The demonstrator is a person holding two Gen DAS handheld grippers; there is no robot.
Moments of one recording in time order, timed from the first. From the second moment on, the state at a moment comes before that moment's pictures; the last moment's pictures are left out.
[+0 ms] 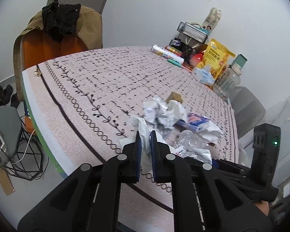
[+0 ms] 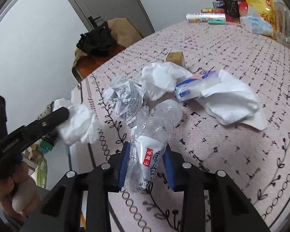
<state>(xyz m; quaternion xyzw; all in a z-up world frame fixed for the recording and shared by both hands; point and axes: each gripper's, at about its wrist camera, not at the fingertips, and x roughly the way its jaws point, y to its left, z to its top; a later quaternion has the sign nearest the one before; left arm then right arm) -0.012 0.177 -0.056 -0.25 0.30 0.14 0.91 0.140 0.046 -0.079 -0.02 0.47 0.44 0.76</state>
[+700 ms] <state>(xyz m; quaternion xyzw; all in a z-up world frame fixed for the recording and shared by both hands) 0.048 0.079 -0.018 -0.19 0.29 0.05 0.94 0.137 -0.101 -0.026 0.04 0.40 0.36 0.84</state>
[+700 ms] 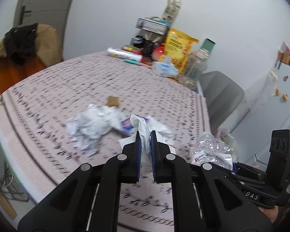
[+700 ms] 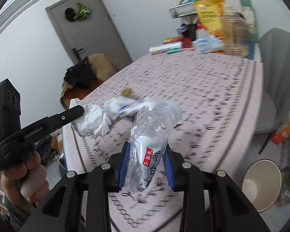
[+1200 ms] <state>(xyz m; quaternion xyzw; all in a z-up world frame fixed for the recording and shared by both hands) 0.121 -0.018 -0.014 -0.13 0.33 -0.05 0.93 0.170 -0.204 -0.037 0.10 0.39 0.25 0.88</state>
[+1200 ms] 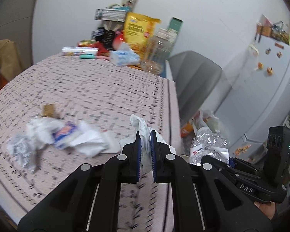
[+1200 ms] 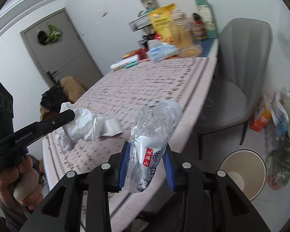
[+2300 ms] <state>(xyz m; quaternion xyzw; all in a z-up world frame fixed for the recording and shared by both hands) 0.288 -0.296 -0.156 -0.01 0.51 -0.19 0.84 0.190 -0.468 -0.176 0.26 0.44 0.01 0.86</state>
